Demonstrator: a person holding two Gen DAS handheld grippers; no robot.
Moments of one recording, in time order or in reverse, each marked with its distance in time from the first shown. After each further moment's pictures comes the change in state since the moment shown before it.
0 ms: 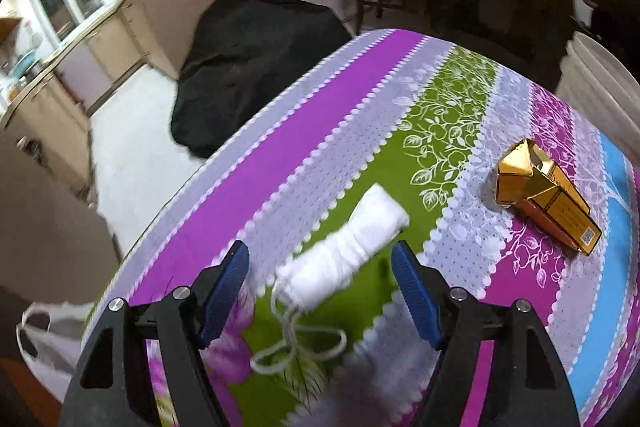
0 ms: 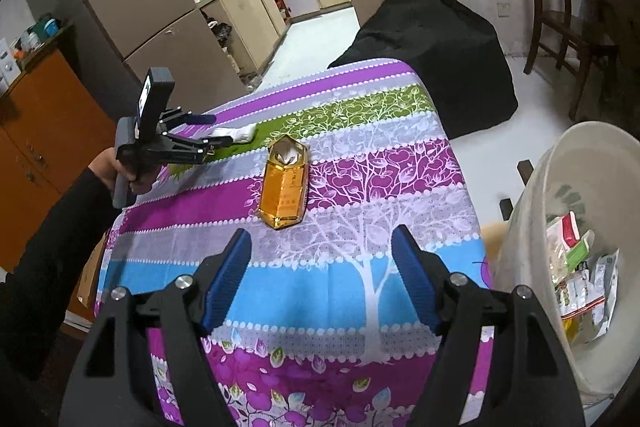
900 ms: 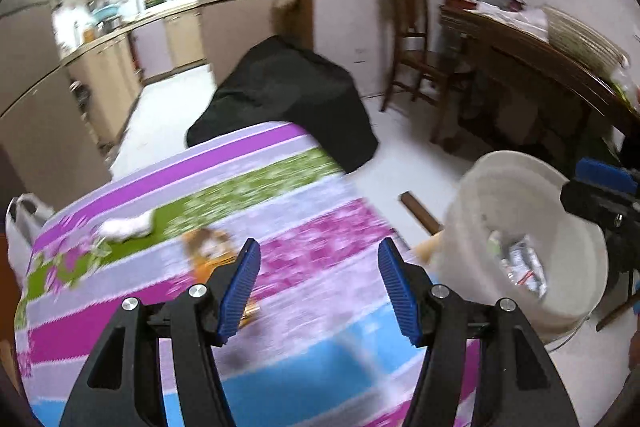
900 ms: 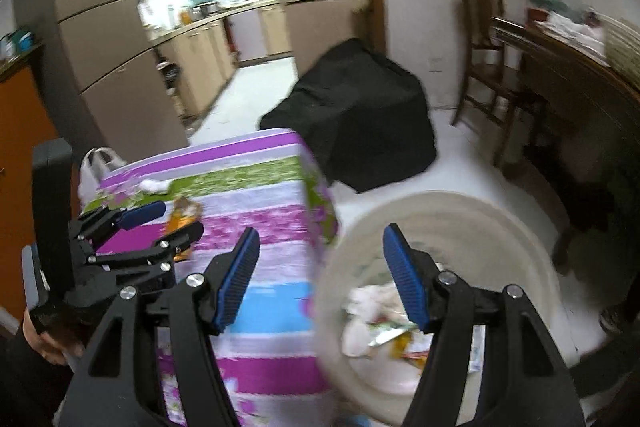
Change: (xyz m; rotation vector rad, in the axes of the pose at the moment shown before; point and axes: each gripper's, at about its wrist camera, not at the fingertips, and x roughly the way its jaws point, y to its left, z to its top) left arm -0.098 -0.276 0.089 -0.424 -0.201 0.152; right arm -0.090 -0.078 0.017 -0.060 -0.172 -0.194
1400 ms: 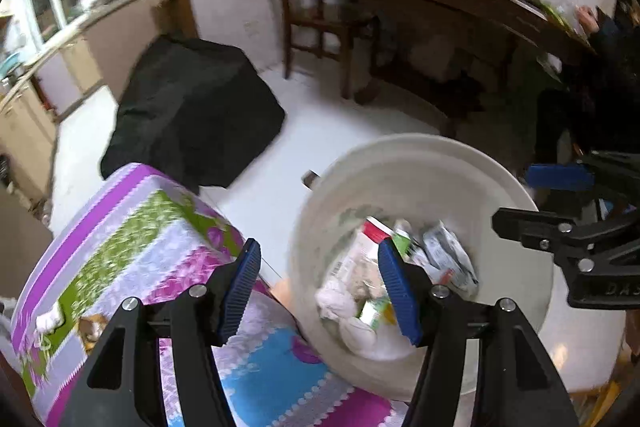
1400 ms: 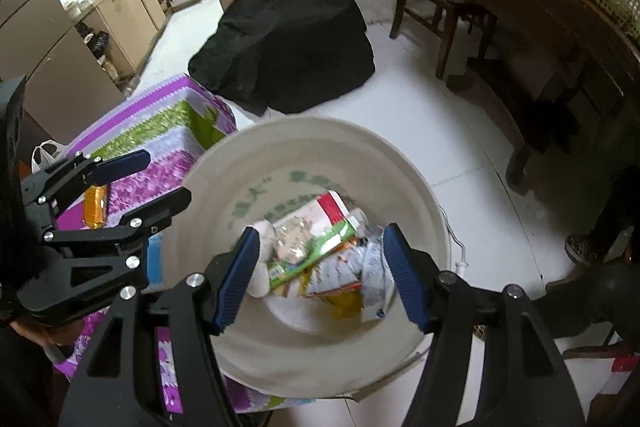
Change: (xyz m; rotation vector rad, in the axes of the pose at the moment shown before) left arm 0.047 -0.165 0.060 0.272 0.119 -0.223; right arm -0.007 -0.123 0.001 0.152 0.237 -0.187
